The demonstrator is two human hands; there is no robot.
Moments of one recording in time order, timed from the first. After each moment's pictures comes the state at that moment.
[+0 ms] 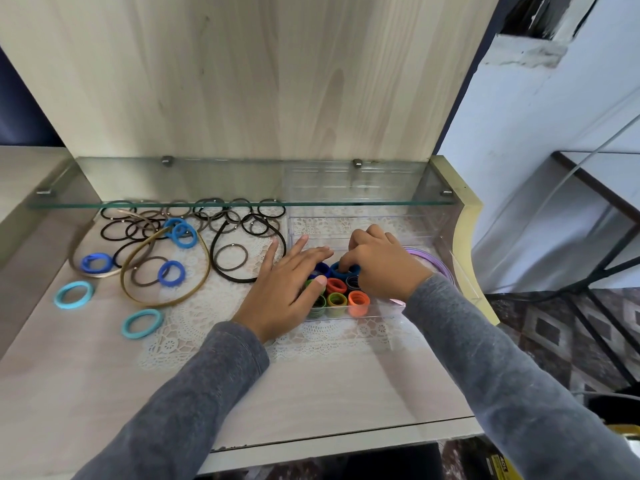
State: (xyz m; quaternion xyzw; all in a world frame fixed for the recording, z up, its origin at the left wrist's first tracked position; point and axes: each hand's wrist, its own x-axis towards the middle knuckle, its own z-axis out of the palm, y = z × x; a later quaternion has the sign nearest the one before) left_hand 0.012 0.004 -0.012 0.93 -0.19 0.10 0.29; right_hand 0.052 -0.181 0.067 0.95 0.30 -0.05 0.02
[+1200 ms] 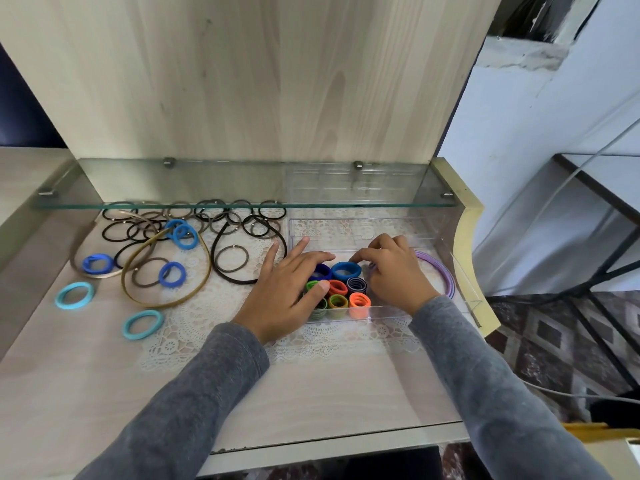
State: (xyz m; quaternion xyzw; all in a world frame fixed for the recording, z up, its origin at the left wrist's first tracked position) left_hand 0.010 0.004 -0.008 0.93 -0.20 0.09 0.29; right_hand 0.061 -0.203 0.028 0.98 0.17 0.02 -0.12
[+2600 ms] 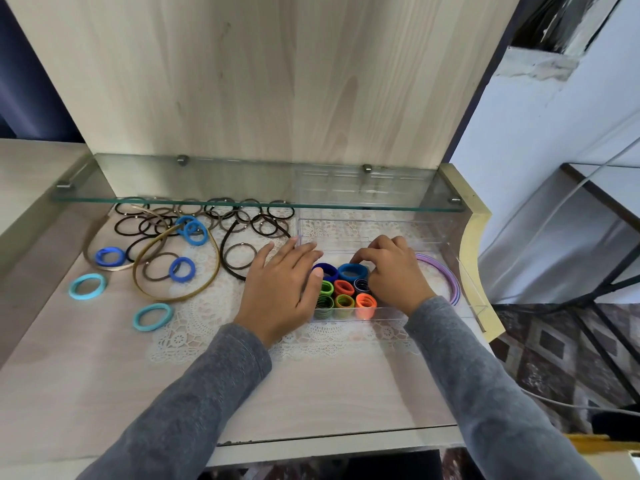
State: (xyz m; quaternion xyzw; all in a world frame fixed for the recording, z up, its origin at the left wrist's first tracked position) left_hand 0.001 0.005 -0.004 0.96 -0.10 0.20 0.18; right_hand 0.063 -0.192 0.030 0.98 0.18 0.02 -0.11
